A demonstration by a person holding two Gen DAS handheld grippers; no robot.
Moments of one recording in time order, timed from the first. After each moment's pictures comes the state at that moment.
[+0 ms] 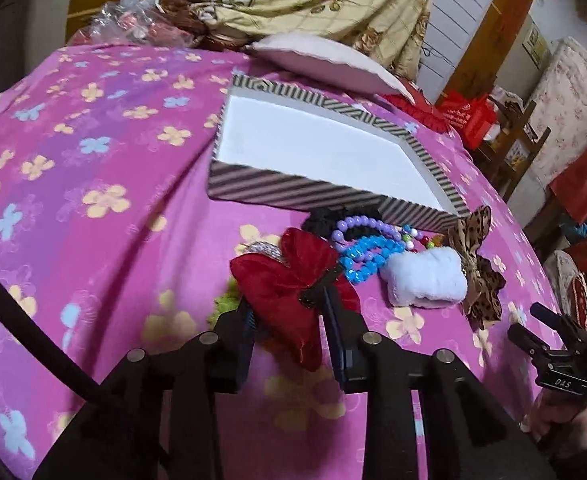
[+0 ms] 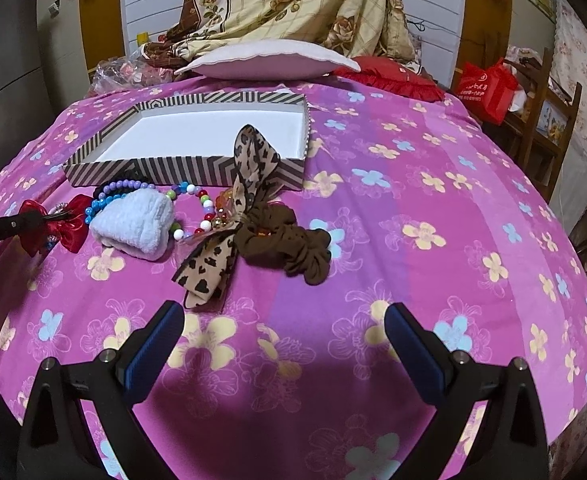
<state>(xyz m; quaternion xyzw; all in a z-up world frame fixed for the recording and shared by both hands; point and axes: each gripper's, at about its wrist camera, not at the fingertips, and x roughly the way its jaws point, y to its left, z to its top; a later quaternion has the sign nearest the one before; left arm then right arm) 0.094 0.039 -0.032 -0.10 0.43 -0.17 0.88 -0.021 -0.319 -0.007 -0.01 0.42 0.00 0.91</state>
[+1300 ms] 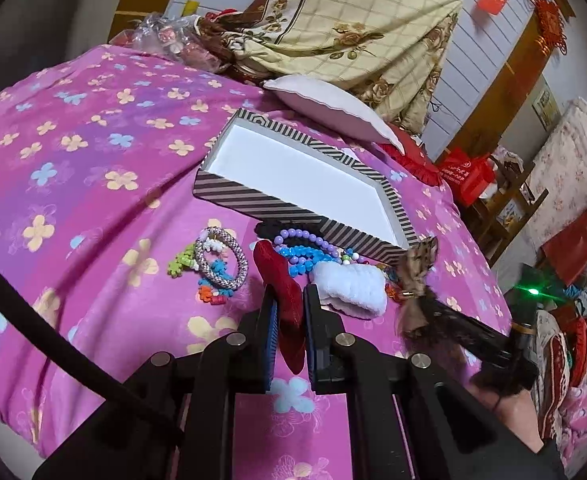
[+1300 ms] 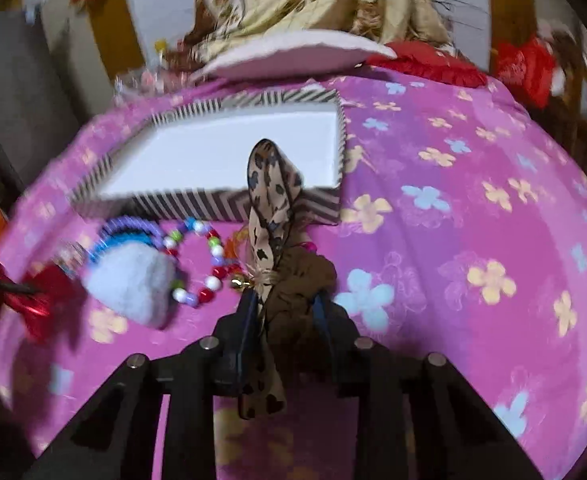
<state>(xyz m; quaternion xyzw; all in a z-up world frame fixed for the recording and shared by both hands) 0.026 0.018 0.009 -0.20 0.38 -0.13 0.90 0.035 -0.342 -0.010 0.06 0.41 0.08 0.91</state>
